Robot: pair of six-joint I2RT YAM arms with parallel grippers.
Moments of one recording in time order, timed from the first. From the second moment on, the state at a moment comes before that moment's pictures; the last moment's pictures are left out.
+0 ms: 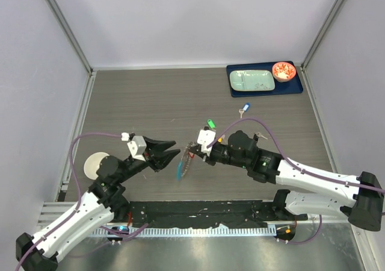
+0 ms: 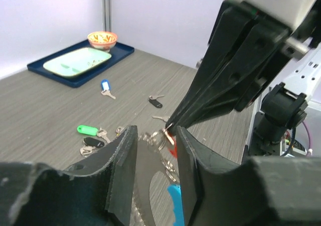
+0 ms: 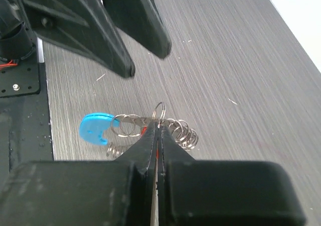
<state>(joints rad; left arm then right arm) -0.71 0.43 0.28 0.40 0.33 -0.20 1.08 1.03 0.70 0.14 -0.12 -0.25</state>
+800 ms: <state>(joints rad) -0.71 0.64 0.21 0.53 0.52 0.09 1.08 1.21 1.08 -0.49 -0.16 -0.57</state>
